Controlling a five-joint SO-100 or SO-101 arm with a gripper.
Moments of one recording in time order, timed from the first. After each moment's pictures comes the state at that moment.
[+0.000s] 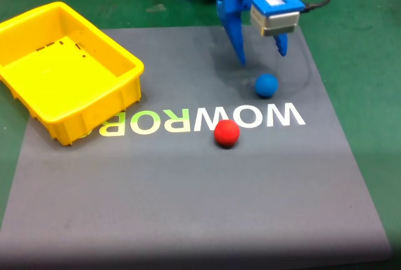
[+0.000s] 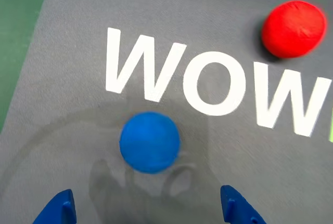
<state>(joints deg) -12.0 98.4 113.3 38.6 -88.5</state>
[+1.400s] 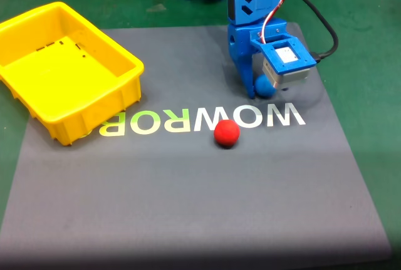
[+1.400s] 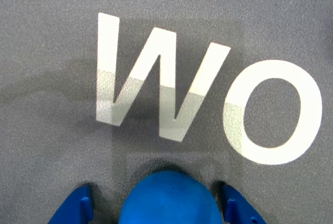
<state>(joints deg) -14.0 74.8 97.2 38.2 -87.9</state>
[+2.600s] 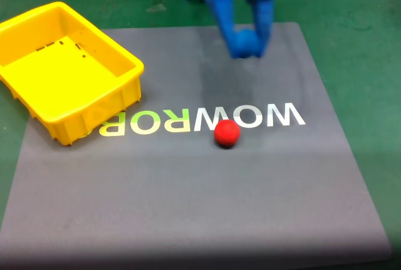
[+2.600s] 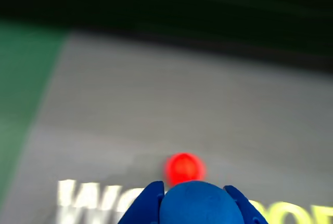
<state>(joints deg) -1.9 88.4 81.8 41.2 -90.4</state>
